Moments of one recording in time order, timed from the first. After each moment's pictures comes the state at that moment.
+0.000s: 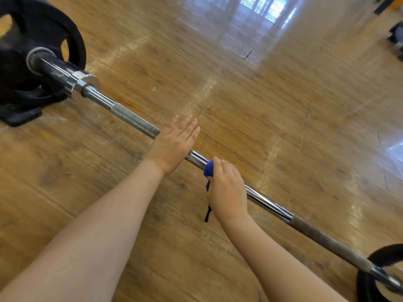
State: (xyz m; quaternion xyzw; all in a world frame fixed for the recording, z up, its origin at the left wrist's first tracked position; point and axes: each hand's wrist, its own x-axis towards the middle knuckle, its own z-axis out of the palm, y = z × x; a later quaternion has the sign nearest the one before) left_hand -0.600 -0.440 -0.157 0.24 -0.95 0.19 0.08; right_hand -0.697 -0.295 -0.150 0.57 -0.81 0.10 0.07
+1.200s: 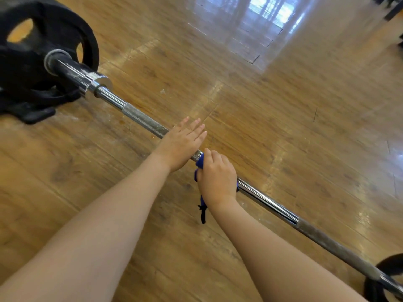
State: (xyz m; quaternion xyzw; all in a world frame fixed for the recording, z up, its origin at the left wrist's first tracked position) left_hand -0.598 -0.434 -0.127 0.25 -0.96 0.11 -0.05; right_hand -0.682 -0.333 -0.158 0.58 -0.79 0.13 0.11
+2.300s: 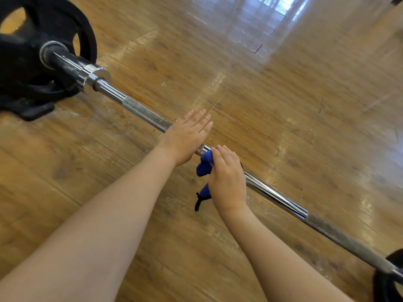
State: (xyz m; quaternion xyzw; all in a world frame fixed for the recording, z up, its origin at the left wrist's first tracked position) left_hand -0.600 -0.439 -0.135 0.25 -0.96 0.11 -0.06; right_hand -0.683 -0.315 -0.166 0.60 -0.76 0.22 0.12
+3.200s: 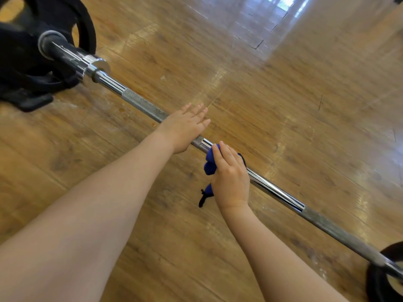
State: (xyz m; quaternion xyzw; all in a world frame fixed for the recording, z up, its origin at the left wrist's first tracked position) left_hand -0.600 -0.445 -0.124 0.23 -0.96 0.10 -0.11; right_hand -0.688 -0.298 -0.168 0.59 -0.76 0.21 0.13
